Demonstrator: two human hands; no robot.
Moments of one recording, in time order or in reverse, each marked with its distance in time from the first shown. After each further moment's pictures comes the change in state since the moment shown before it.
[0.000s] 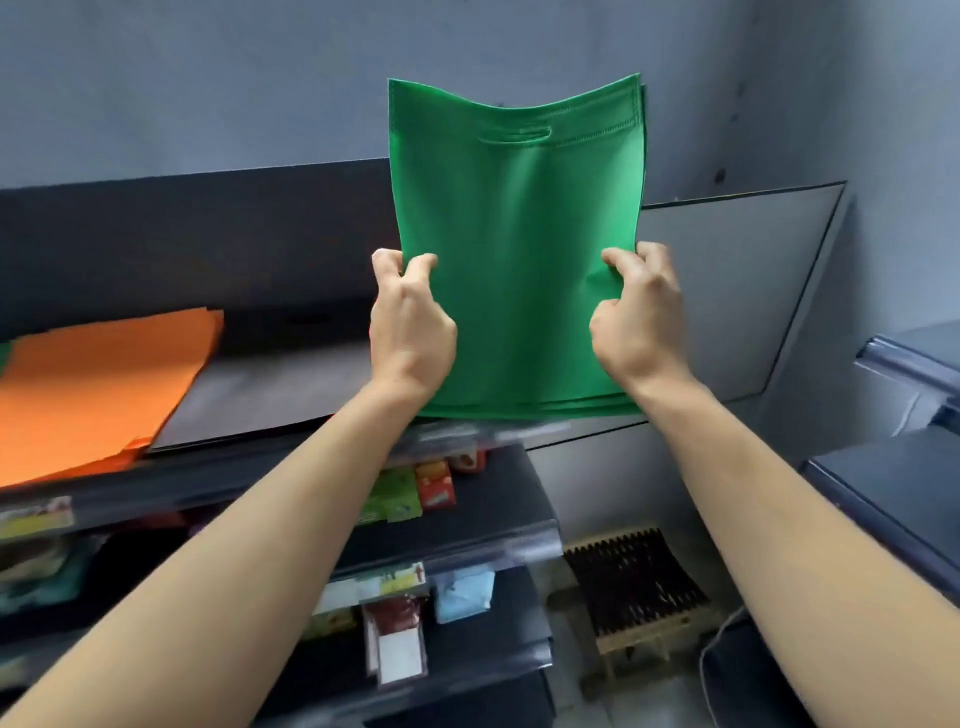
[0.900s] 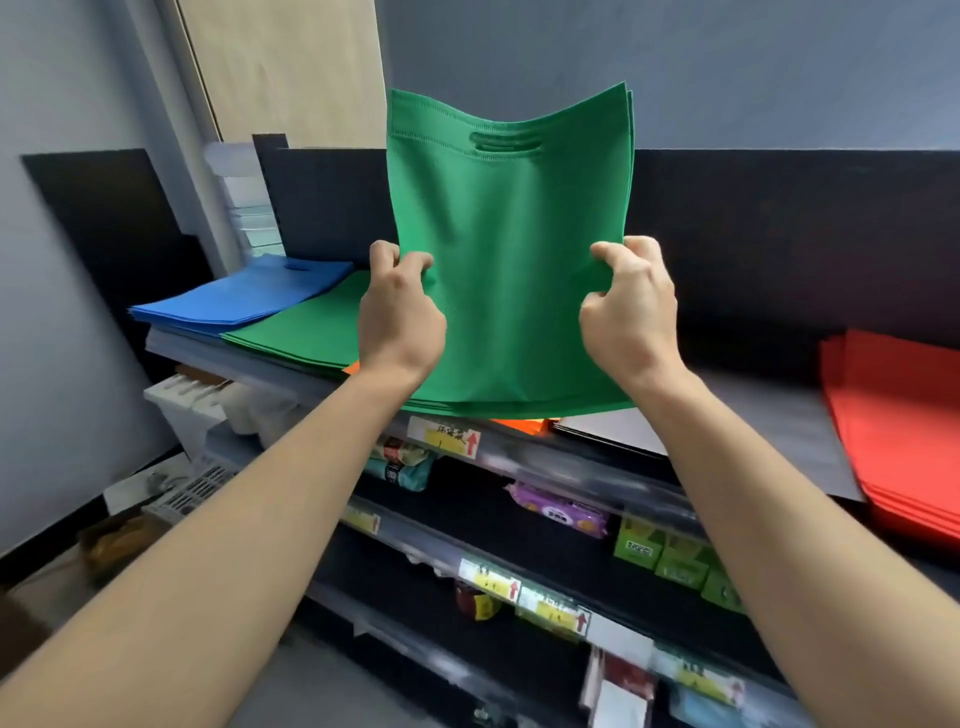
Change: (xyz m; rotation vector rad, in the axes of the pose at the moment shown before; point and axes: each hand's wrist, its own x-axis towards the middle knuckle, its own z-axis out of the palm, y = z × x) left_hand 0.013 -0.270 -0.253 0.408 0.384 -0.356; right_hand -0.068 -0.294 0.239 0.381 -0.465 -0.373
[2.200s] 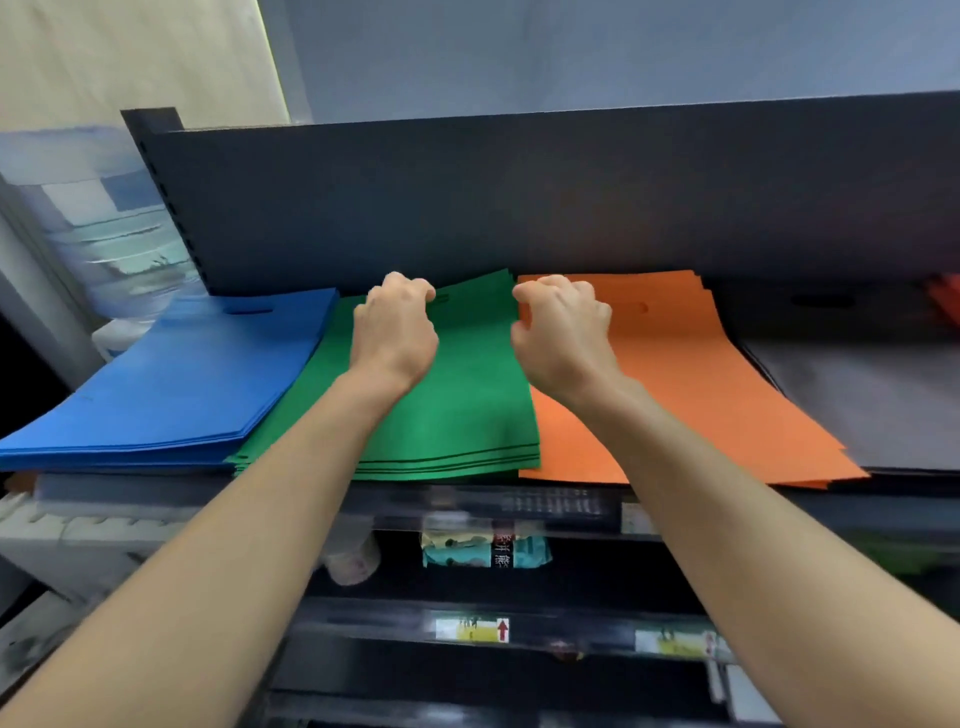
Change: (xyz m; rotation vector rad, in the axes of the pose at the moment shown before) left_hand 0.192 -0.225 0.049 0.073 -0.454 0.257; right_hand 0.077 -0.119 0.257 -0.466 -0.092 0.138
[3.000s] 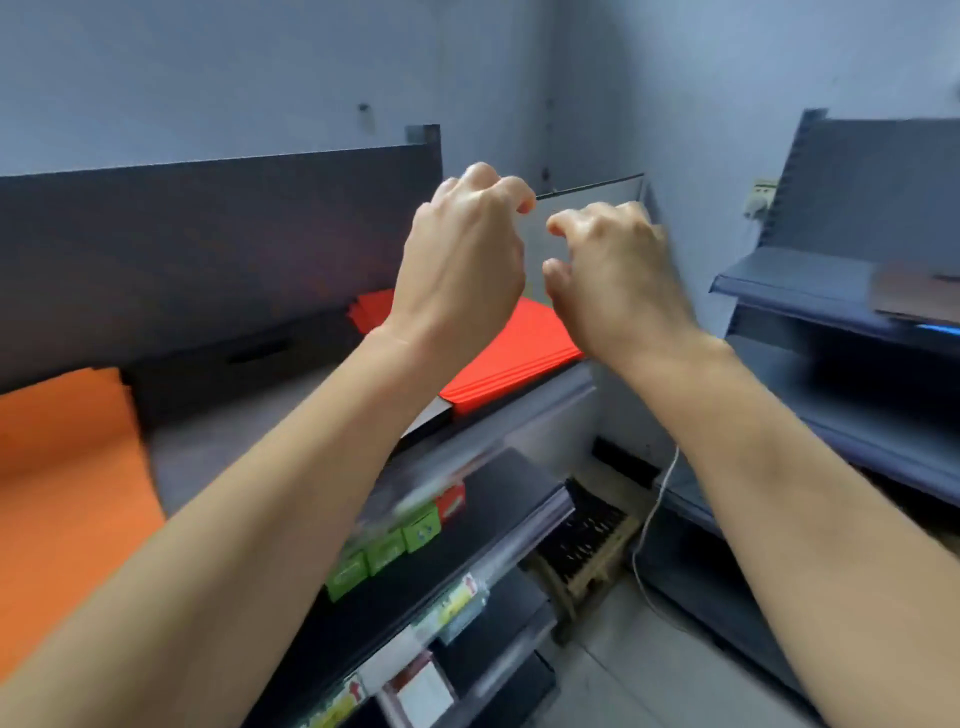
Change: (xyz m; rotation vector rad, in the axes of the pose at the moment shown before) left_hand -0.131 0.523 0.061 -0.650 0.034 0.929; right_hand -0.183 0.348 -0.307 -0.664 0.394 0.490
